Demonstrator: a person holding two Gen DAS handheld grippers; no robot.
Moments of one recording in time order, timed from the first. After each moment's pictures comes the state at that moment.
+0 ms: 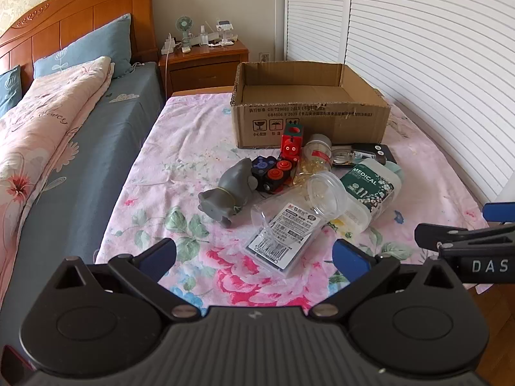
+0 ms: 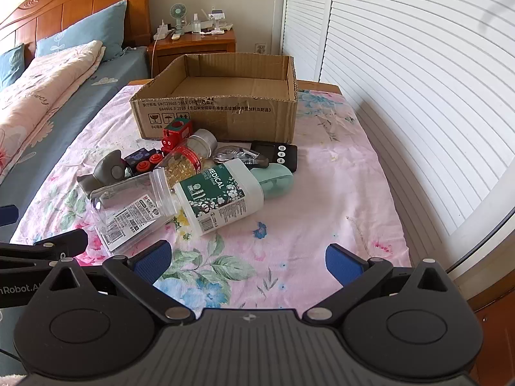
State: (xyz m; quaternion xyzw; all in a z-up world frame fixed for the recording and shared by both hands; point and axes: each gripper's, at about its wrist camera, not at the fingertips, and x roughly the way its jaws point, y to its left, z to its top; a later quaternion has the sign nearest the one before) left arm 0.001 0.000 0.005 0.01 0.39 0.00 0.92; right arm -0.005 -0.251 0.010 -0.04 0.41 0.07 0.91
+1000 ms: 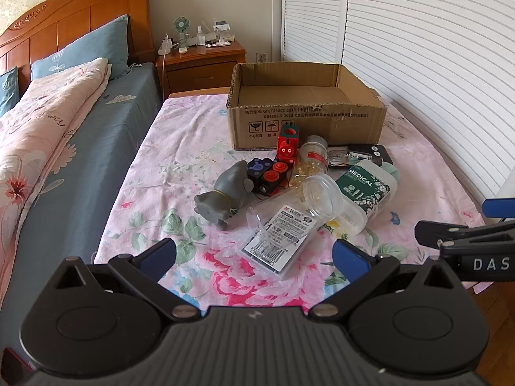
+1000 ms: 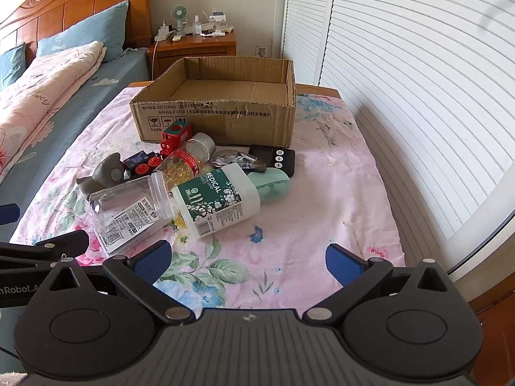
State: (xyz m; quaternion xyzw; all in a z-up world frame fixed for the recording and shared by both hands) left arm 0.000 -0.002 0.007 0.01 0.39 0.00 0.92; right arm -0.004 -0.255 0.014 -0.04 0.41 0.07 0.91
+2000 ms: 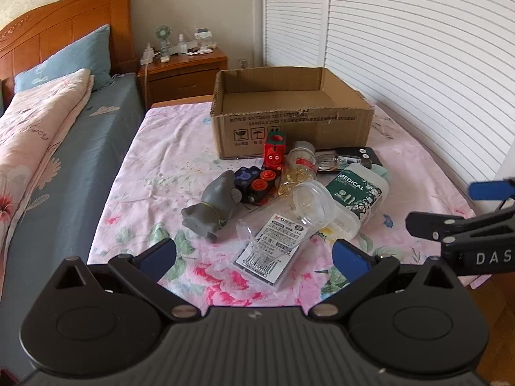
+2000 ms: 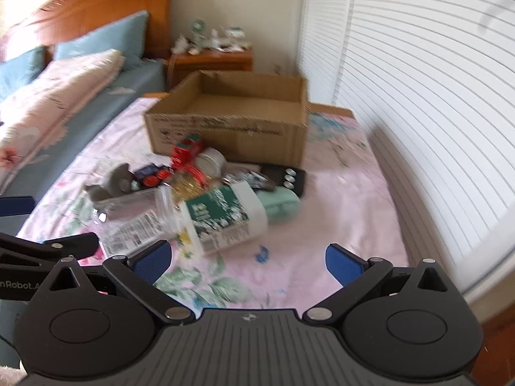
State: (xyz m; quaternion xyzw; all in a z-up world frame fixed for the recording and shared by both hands) left arm 0.010 0.000 0.003 0.03 0.38 -0.04 0.93; right arm 0.000 -0.258 0.013 -0.05 0.37 0.12 0.92
